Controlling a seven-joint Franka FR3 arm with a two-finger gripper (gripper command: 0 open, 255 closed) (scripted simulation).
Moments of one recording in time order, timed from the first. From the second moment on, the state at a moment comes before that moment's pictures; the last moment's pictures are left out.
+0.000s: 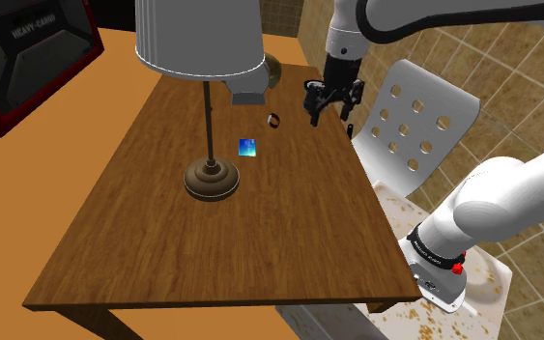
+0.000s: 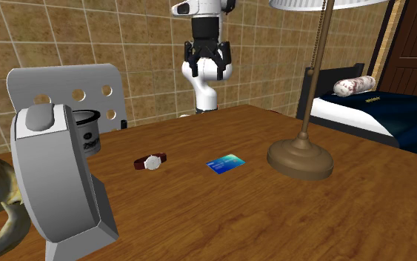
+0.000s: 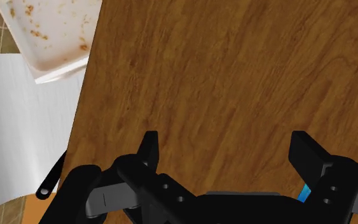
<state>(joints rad) -0.01 -0.45 0.22 -2.31 0.12 1.77 0.51</state>
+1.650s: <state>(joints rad) 0.03 0.26 0.34 -1.97 0.07 2.17 1.04</state>
